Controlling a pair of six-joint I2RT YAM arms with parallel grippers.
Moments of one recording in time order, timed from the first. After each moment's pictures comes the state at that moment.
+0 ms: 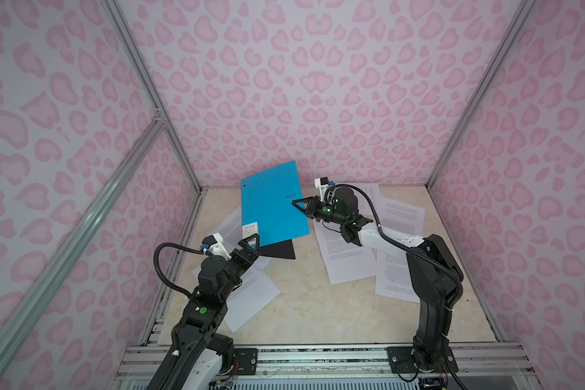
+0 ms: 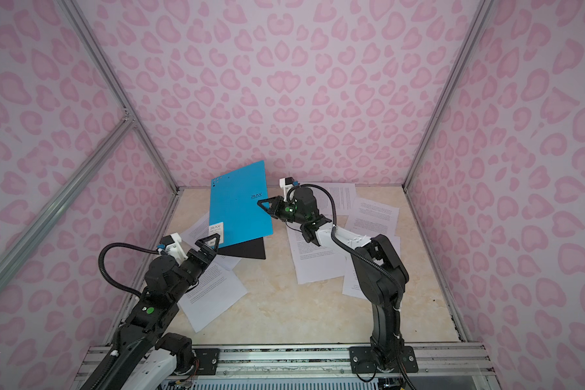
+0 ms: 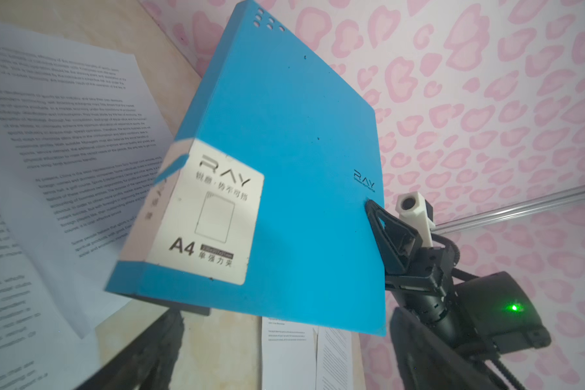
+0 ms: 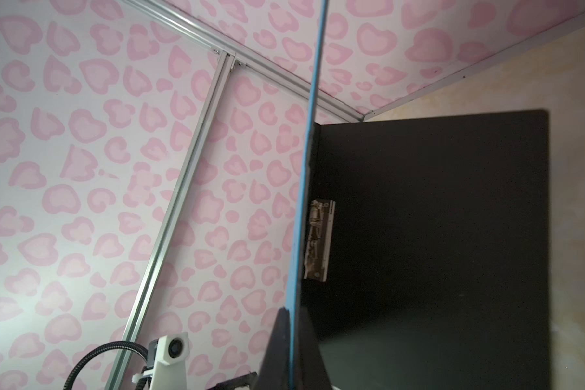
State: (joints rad) left arm -0.26 0.58 0.49 -0.14 0.04 -0.98; right arm 0.58 1.93 1.40 0.43 -0.55 1.05
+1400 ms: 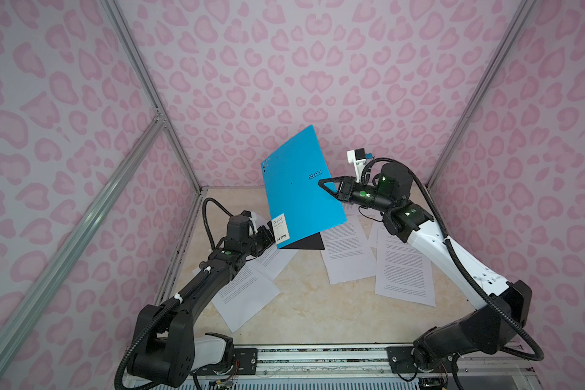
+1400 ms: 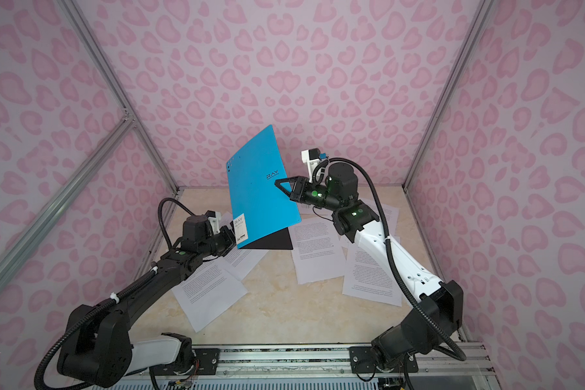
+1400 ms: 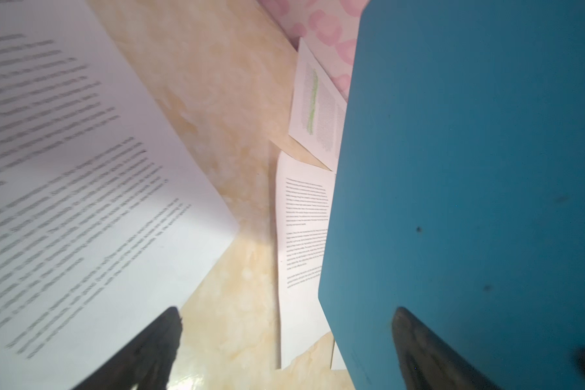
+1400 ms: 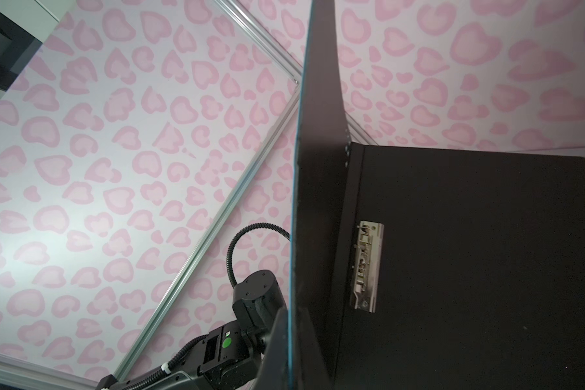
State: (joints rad) left arm -0.28 1.31 0.80 -0.03 0.42 -0.88; right arm 0.50 1.48 1.46 -0.02 -0.60 0.86
